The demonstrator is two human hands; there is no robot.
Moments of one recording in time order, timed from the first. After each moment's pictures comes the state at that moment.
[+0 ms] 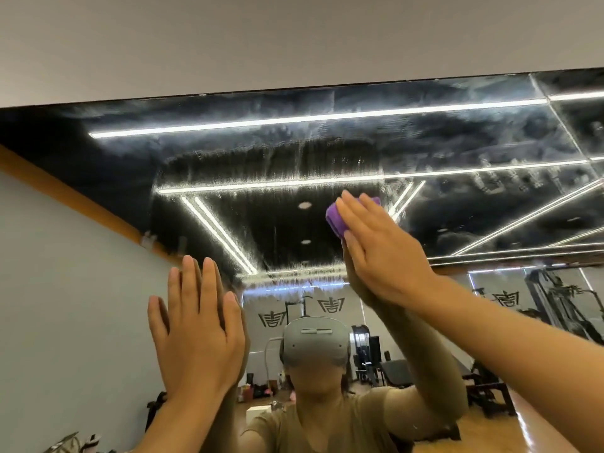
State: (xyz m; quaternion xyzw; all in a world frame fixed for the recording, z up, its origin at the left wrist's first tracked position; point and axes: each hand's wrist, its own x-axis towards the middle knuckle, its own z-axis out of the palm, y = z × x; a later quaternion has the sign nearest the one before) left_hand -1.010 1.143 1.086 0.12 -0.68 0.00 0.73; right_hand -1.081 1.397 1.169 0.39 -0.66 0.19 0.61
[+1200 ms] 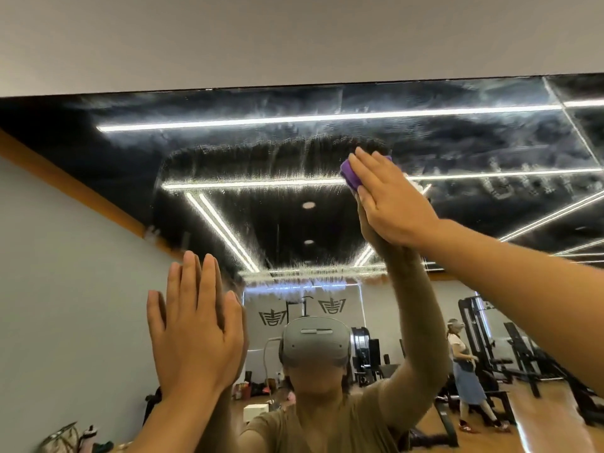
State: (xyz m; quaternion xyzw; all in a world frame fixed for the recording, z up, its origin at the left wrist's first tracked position) left_hand -1.011 1.143 1.084 0.12 -0.66 0.00 0.74; right_hand -1.104 1.414 1.246 0.39 -0.66 0.18 0.61
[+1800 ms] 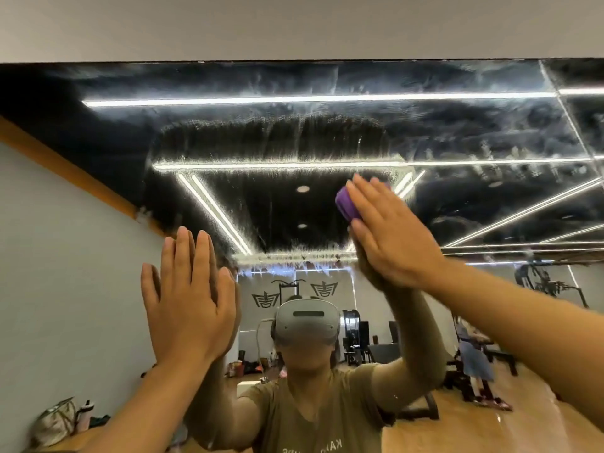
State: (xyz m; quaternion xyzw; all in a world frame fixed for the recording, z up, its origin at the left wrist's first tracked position) left_hand -1.009 1.141 1.083 0.11 -0.66 0.02 0.74; right_hand -1.102 1.420 1.166 0.39 -0.69 0.13 0.60
